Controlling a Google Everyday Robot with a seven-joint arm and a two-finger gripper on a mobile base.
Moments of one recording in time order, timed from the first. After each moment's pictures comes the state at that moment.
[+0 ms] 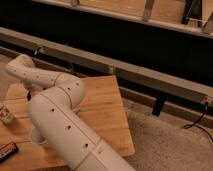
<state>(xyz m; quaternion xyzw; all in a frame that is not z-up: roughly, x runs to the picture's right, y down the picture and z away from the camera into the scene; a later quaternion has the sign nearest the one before) -0.419 0.034 0.927 -0.30 -0.01 -0.01 0.96</state>
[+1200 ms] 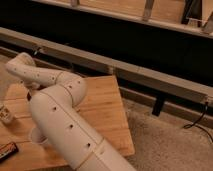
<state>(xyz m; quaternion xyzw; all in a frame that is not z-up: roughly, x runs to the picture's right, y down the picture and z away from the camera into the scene) -0.413 0.020 0.915 -0.29 -0.01 0.00 0.96</state>
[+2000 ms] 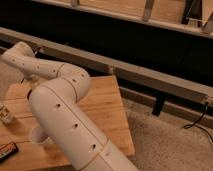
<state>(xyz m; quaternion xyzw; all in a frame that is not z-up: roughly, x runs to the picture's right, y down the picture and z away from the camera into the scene) -0.368 -0.037 0.875 -0.26 0.02 0.05 0.97</state>
